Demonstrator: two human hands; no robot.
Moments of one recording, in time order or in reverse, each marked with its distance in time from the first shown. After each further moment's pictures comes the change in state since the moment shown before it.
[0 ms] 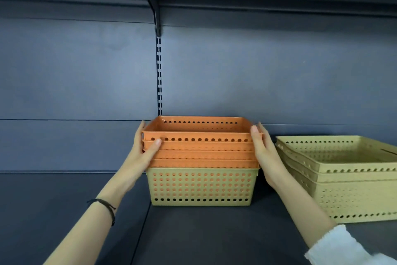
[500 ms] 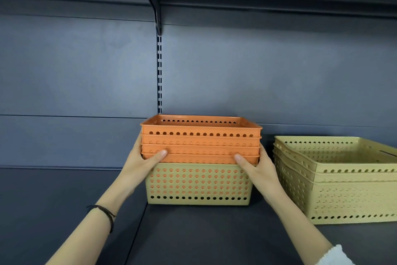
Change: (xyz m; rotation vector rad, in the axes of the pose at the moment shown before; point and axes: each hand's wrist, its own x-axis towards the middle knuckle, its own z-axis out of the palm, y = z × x) left_hand -0.011 -0.014 0.008 0.071 0.055 -0.006; right_hand -0.017 0.041 -0.006 -0.245 -0.015 -0.076
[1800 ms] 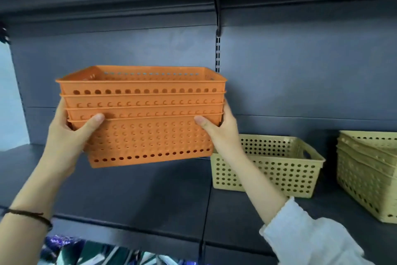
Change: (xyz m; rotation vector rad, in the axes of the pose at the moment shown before) left_hand -0.102 0.085 -0.224 0.239 0.519 0.386; right_hand -0.042 -0.157 0.175 0.405 -0.203 -0.288
